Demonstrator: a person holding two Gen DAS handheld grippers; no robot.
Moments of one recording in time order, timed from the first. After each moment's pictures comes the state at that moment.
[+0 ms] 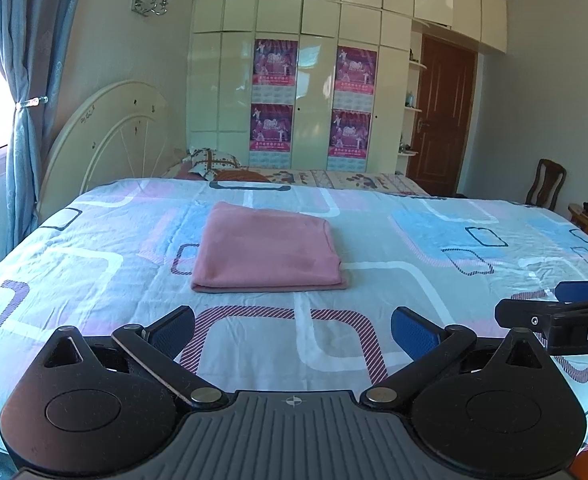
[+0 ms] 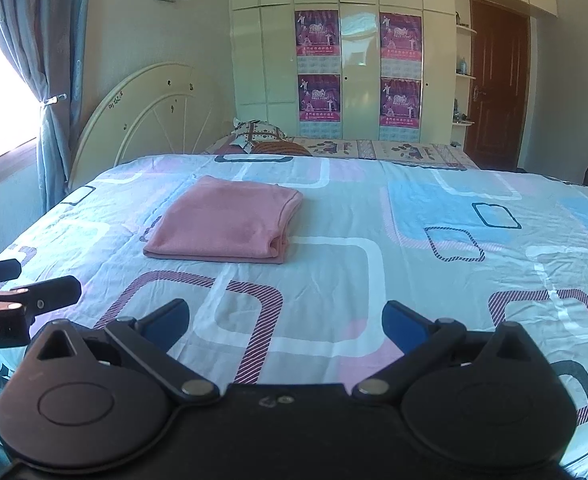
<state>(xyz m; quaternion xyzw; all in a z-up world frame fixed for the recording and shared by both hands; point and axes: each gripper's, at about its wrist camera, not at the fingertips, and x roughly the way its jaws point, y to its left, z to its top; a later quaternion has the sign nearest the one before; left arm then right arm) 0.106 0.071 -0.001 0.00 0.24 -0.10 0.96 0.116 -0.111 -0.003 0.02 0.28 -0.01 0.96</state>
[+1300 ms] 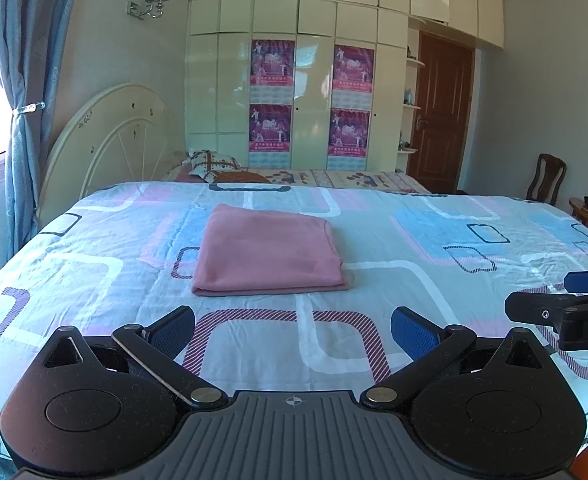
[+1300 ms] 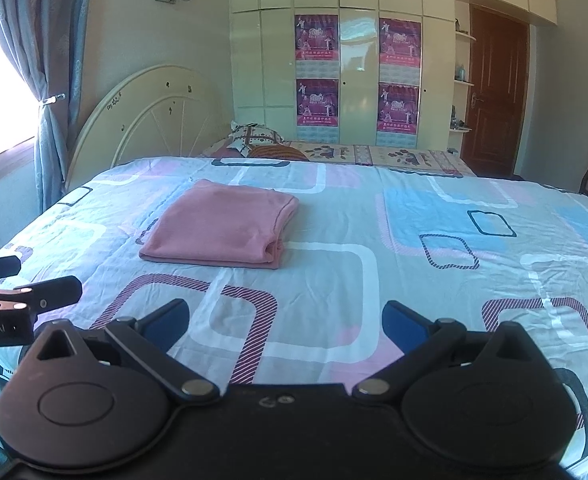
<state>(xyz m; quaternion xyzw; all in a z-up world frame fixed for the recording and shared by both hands) 0.108 0.065 0.002 0.01 0.24 -0.10 0.96 0.115 -0.108 0.000 0.01 0.28 -0.01 0.96</state>
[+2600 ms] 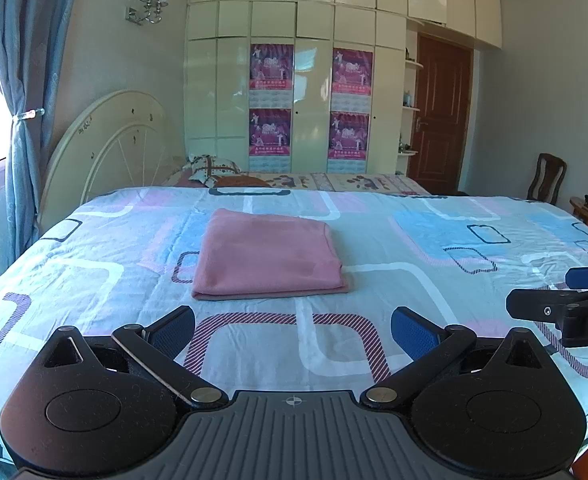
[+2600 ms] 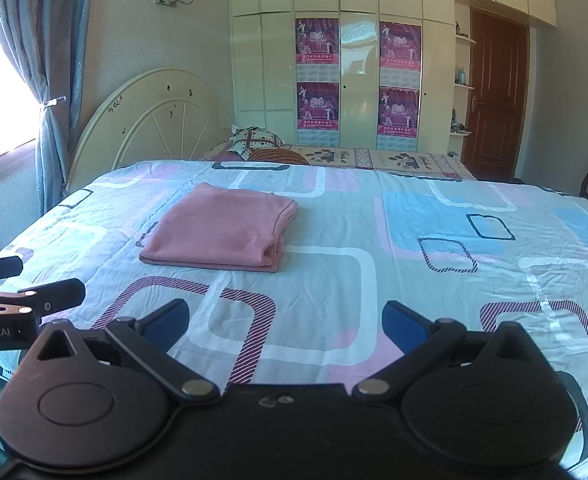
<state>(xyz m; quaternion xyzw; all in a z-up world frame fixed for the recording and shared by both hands) 0.104 0.062 0.004 0.01 0.24 -0.10 0.97 0.112 -0.111 0.001 0.01 0.27 -0.01 0.96</state>
